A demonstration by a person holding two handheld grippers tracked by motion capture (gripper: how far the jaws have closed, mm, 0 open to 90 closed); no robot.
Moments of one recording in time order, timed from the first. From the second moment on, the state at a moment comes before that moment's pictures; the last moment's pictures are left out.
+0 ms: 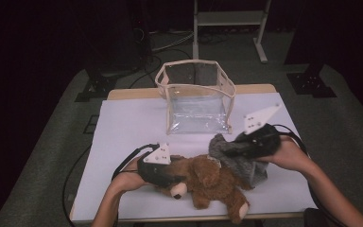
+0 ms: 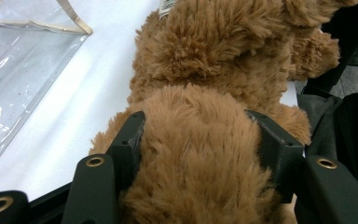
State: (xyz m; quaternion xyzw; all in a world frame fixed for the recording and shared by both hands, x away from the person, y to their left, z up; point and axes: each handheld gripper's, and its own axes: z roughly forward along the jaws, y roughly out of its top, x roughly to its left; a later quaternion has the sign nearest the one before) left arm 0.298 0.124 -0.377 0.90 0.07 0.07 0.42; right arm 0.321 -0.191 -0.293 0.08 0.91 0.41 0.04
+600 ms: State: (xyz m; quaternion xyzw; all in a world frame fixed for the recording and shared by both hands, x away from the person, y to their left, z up) left arm 0.298 0.126 -0.375 0.90 0.08 0.07 0.42; right arm 0.322 -0.117 -0.338 0.02 0.94 0.34 -0.03
